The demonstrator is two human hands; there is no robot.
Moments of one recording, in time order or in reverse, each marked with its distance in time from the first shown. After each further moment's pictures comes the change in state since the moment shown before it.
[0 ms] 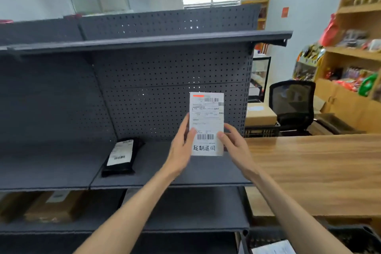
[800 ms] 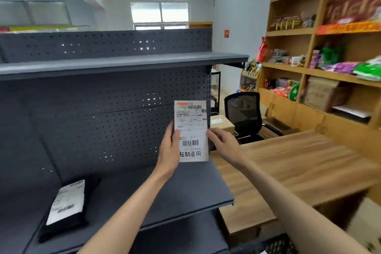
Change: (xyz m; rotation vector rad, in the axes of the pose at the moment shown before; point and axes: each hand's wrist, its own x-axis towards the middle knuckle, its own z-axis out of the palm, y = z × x) left_hand 0.094 -0.006 0.045 -0.173 -0.063 -0.013; right_hand 0.058 -0.028 -0.056 -0.482 0.196 -0.005
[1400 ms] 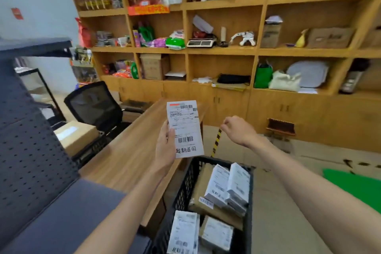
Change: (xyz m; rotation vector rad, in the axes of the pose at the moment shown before) left_hand -0.059 -0.018 0.259 -0.247 -0.901 -0.060; right_hand -0.219 0.044 -0.228 -0.861 0.511 0.877
